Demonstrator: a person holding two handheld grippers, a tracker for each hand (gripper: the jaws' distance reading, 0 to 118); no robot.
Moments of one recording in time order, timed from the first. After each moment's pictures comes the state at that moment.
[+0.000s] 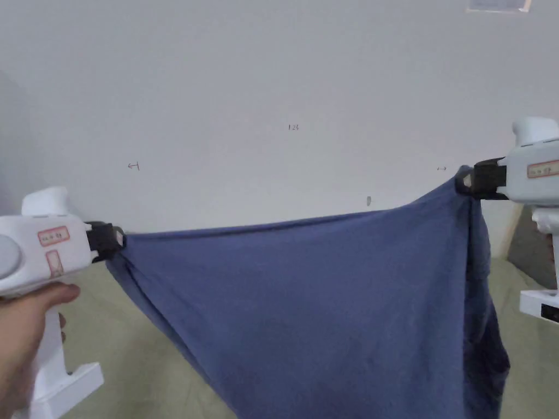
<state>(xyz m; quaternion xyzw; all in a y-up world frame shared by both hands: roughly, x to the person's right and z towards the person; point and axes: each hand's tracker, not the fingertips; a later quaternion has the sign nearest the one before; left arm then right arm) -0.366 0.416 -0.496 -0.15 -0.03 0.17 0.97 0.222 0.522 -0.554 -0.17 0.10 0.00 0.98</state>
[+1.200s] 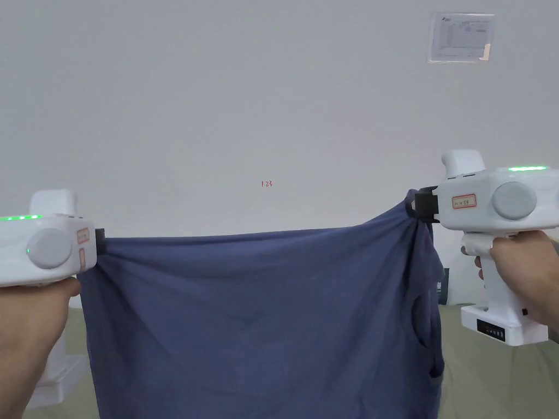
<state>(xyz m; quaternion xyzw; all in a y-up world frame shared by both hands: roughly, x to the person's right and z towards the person) -0.350 0.446 -0.677 -0.13 0.09 0.04 0.99 0.195 0.502 -0.696 -0.13 0.09 0.03 0.99</state>
